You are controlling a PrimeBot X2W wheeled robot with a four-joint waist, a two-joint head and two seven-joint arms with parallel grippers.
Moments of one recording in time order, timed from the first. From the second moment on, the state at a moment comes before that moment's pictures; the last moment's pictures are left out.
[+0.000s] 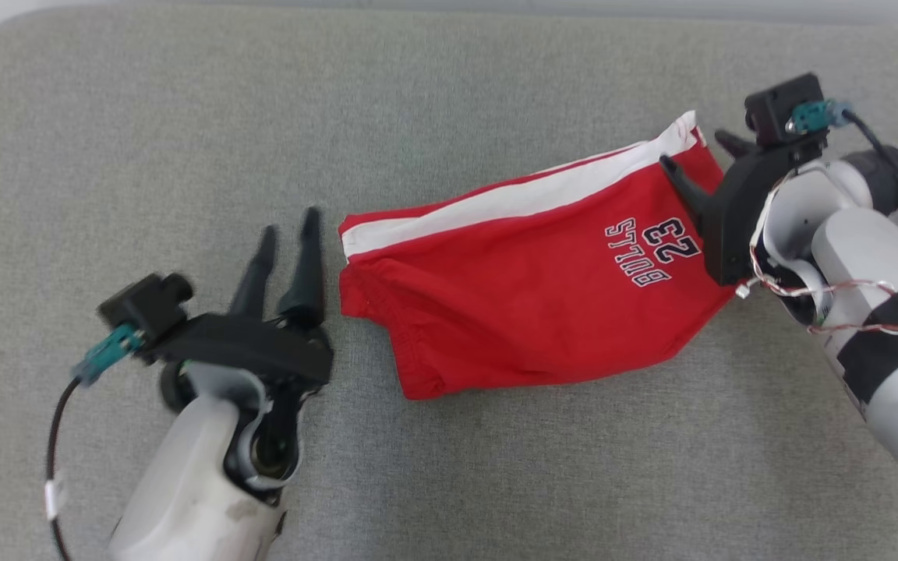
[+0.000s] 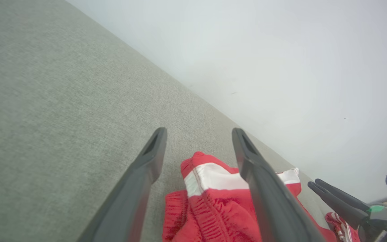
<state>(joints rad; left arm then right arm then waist) -0.59 0.07 -0.32 0.46 -0.93 0.00 -0.23 -1.04 -0.39 0.69 0.82 0.58 0.13 0.22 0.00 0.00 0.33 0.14</state>
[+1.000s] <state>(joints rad) -0.06 0.05 0.00 0.02 -0.24 0.03 -0.26 -0.96 -0.42 0.57 1.05 0.72 0.13 0.25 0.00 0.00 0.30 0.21</state>
